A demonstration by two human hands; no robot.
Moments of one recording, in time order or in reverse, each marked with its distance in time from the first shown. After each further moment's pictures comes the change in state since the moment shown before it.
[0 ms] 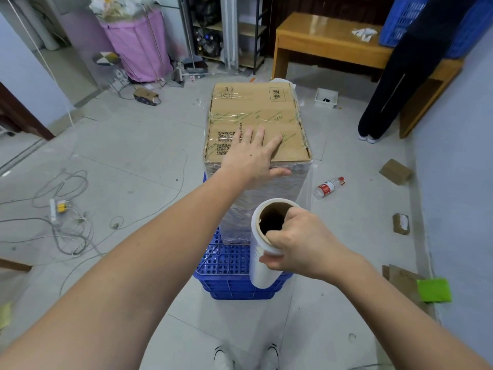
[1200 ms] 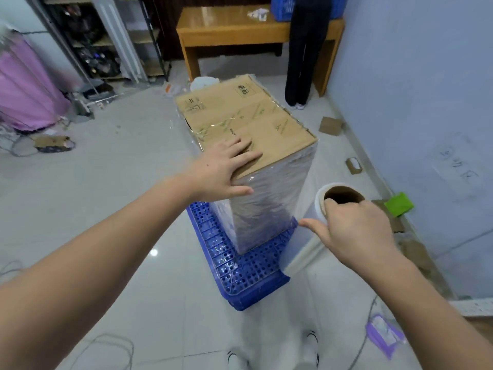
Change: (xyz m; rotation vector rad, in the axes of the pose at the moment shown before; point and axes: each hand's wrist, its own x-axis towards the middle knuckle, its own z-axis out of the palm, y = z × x) left_hand -0.008 -0.145 0.000 -0.147 -0.041 0.738; right_hand 0.053 -0.086 0.003 -0.302 -0.130 1.106
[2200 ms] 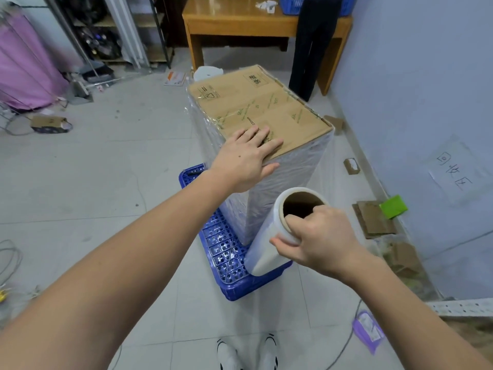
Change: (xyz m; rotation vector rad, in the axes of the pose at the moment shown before) left_hand 0.030 0.038 0.021 0.106 0.142 -0.167; right_hand -0.008 -0.037 0.018 0.289 0.357 -0.429
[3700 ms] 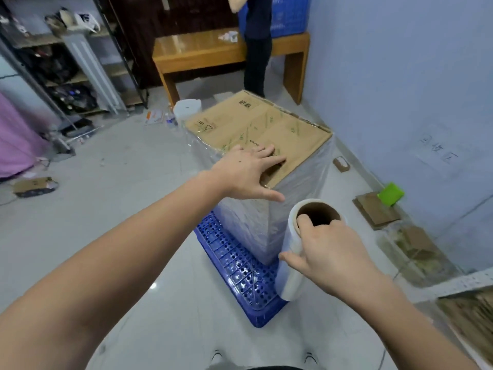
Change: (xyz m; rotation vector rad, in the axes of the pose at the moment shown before) left_hand 0.014 -0.051 -0.029 0.055 -0.139 0.355; right_hand 0.033 -0.078 -0.017 -0.137 -0.425 0.478
